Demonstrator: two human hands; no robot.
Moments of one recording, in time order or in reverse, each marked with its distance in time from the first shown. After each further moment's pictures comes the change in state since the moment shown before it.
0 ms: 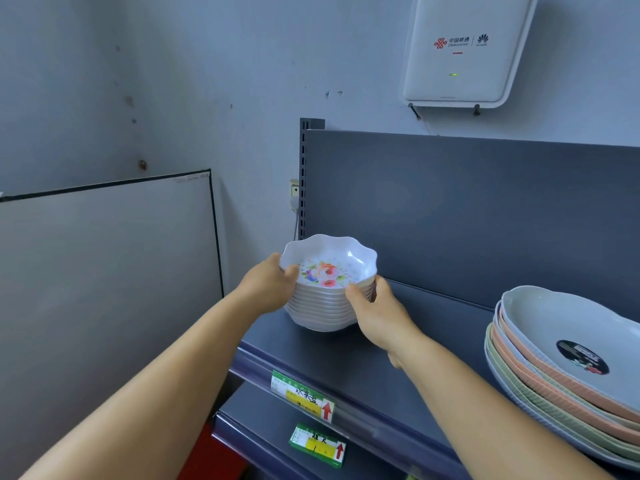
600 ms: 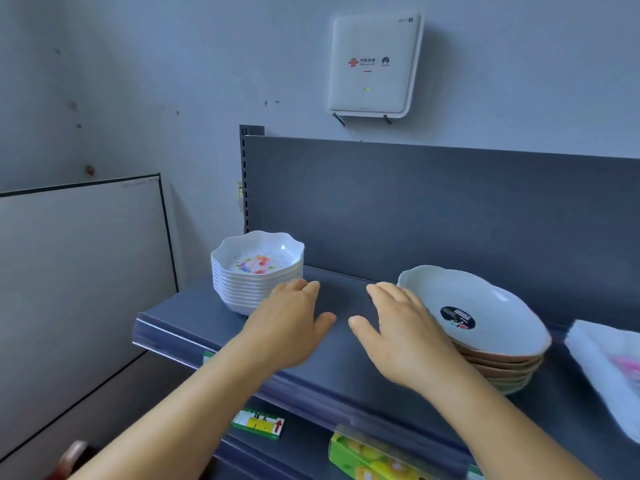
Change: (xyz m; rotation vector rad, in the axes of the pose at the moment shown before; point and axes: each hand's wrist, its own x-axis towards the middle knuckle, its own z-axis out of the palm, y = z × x) left_hand -0.120 0.084 0.068 0.371 -0.028 0.464; right_hand -0.112 0.014 -0.118 -0.885 0.141 -0.284
